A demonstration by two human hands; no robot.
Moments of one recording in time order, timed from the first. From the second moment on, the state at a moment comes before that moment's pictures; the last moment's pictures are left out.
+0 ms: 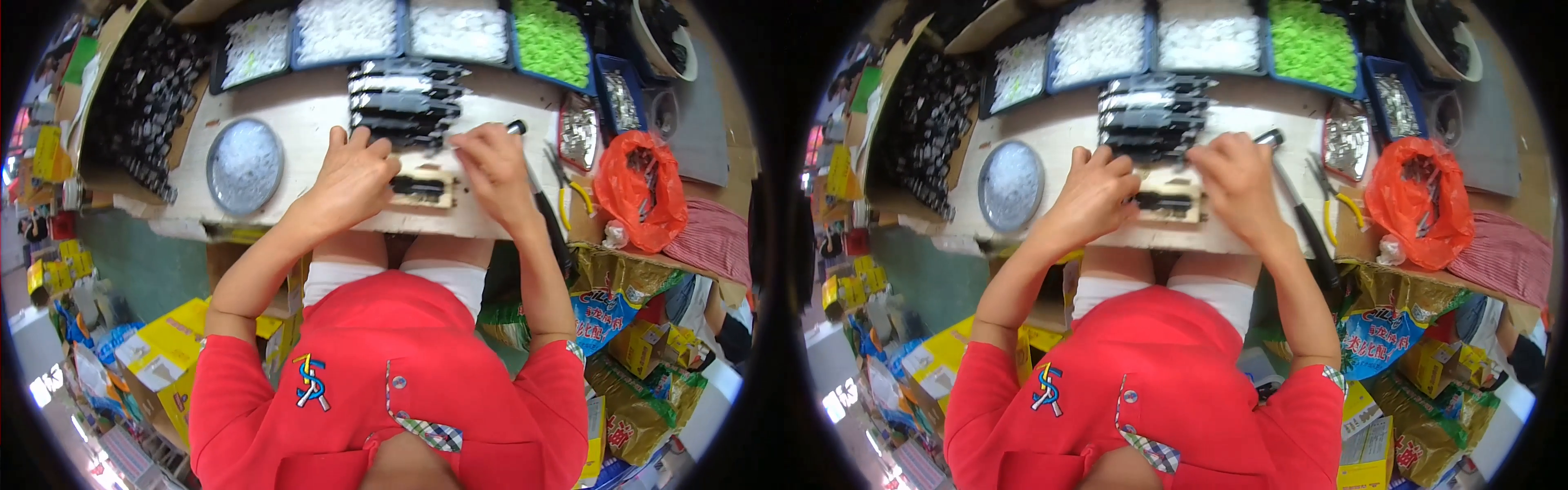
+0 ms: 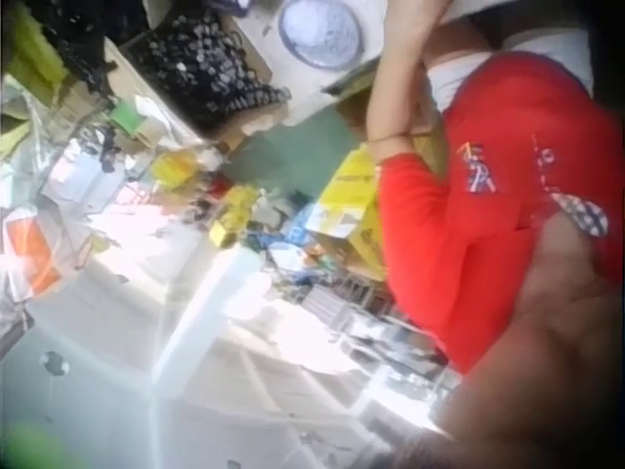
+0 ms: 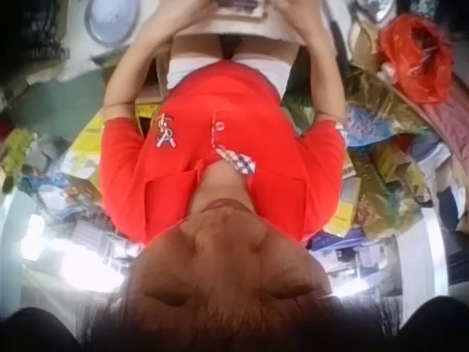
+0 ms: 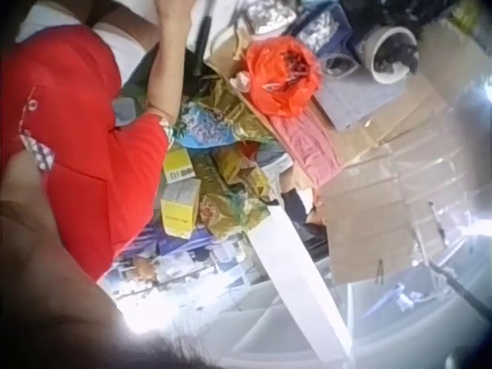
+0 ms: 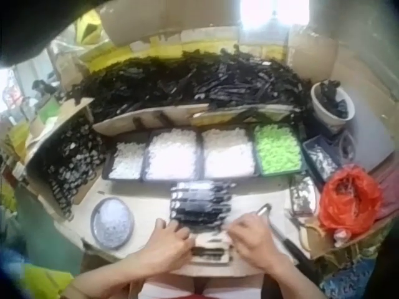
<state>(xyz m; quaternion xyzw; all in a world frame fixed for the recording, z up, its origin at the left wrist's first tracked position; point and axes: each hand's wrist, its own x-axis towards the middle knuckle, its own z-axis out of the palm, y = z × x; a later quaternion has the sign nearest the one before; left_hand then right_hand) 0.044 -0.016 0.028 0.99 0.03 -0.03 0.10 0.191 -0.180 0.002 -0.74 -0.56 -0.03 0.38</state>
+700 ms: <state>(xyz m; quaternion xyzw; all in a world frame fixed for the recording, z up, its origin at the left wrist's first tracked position) 0.325 -0.030 0.021 0.98 -0.15 0.16 0.03 0.342 -0.252 -0.017 -0.94 -0.31 -0.07 0.10</state>
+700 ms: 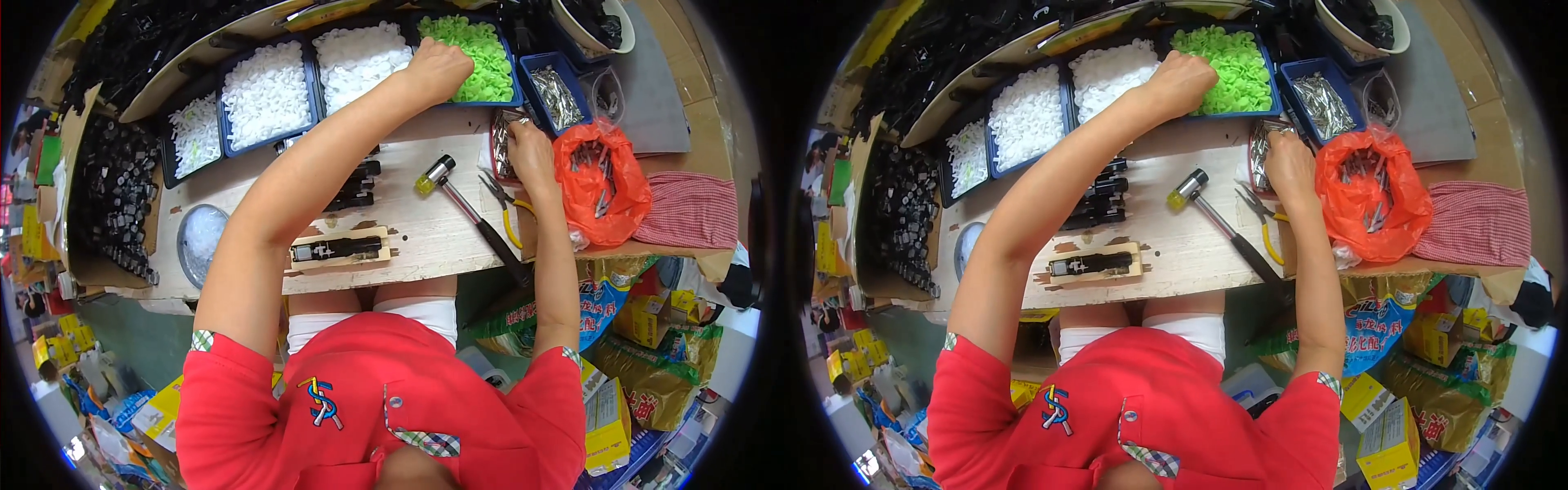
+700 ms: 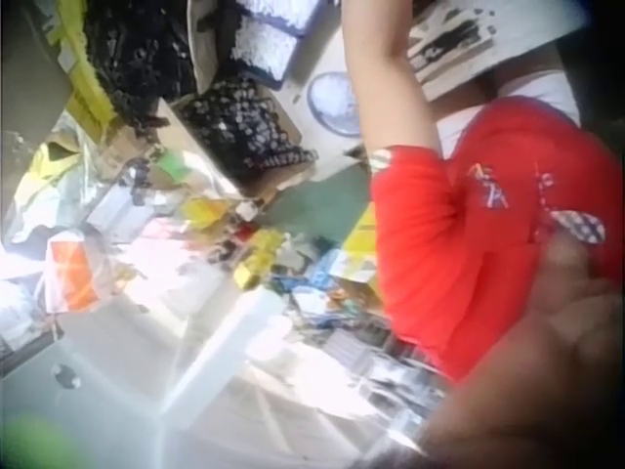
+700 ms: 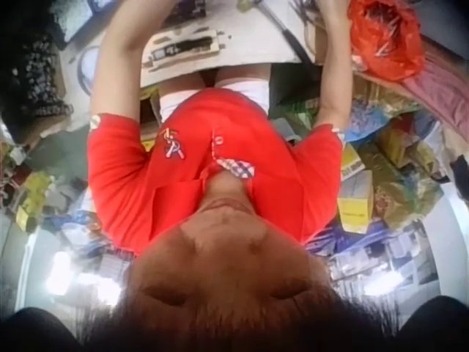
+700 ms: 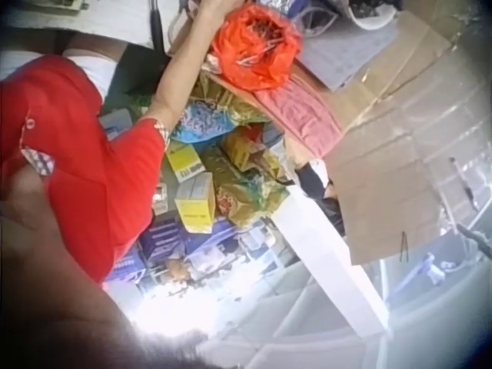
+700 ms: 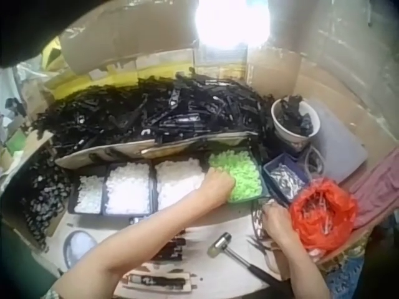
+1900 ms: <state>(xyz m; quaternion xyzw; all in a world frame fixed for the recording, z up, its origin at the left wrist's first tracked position) 0.061 -0.040 0.013 0.42 0.16 0.10 0.89 0.173 -0.182 0.037 -0.70 -0.48 0.07 0.53</state>
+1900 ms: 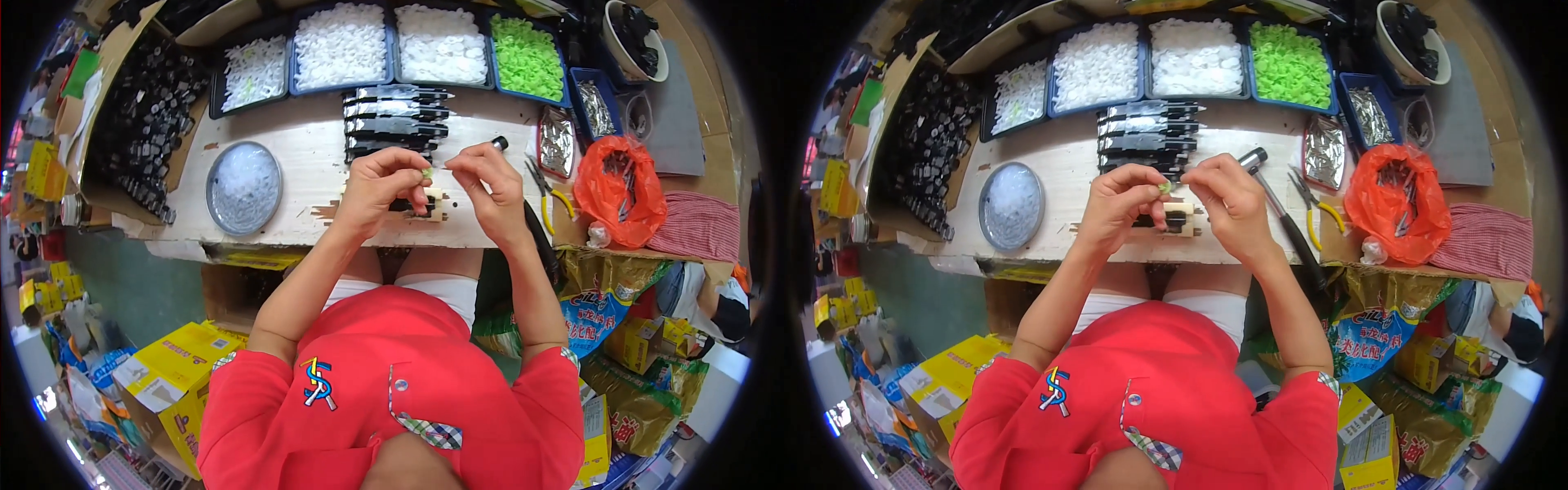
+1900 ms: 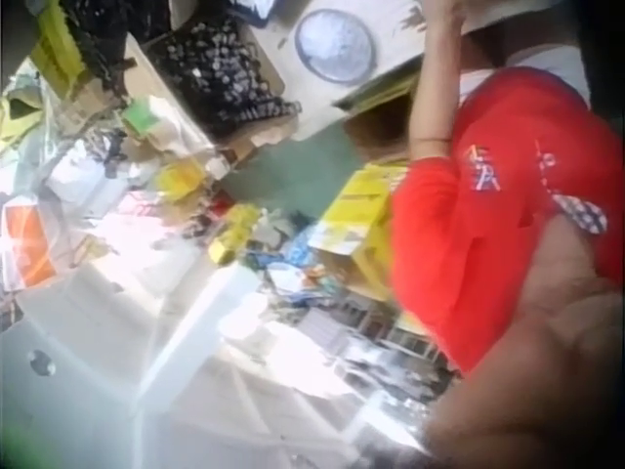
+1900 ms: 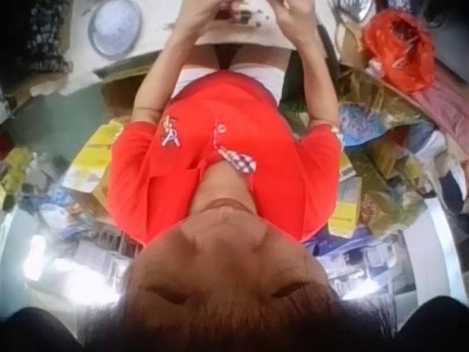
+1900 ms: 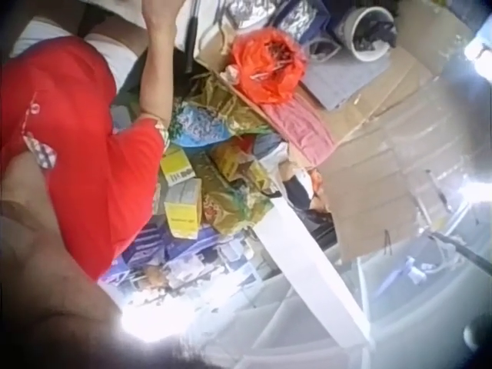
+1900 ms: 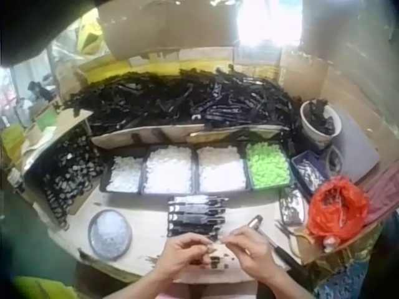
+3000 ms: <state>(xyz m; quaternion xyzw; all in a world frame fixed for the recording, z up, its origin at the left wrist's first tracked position) 0.008 -0.039 -0.007 0.30 0.15 0.09 0.94 0.130 -0.164 0.030 -0.67 -0.55 0.07 0.49</state>
